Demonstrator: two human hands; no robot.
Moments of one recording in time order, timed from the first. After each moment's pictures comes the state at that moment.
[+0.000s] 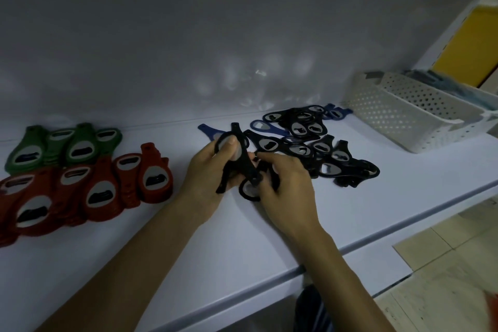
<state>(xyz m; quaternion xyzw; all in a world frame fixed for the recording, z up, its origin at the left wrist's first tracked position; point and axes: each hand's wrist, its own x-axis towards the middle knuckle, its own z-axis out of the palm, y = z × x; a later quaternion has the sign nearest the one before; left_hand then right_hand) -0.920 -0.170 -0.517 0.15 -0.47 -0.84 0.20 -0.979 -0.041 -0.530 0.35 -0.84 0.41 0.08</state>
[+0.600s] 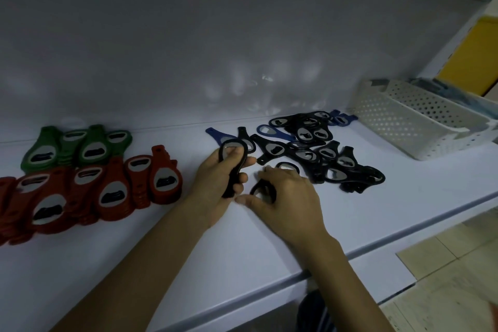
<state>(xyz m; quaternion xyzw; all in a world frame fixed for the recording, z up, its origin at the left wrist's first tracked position) -0.917 -0.172 -0.515 0.21 -0.45 -0.85 0.17 -0.976 -0.044 -0.529 0.40 -0.89 0.22 0.08</state>
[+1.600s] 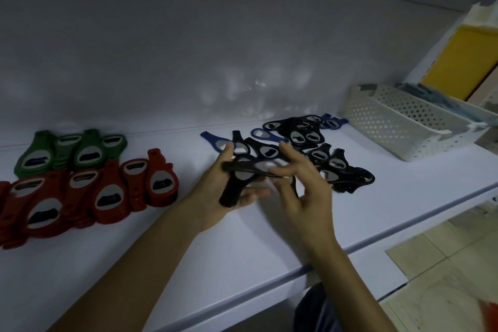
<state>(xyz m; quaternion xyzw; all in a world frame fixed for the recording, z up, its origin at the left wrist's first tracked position) -0.917 -0.170 -0.513 0.18 -0.46 -0.87 0.00 -0.967 -0.025 -0.517 0.37 -0.72 0.57 0.12</state>
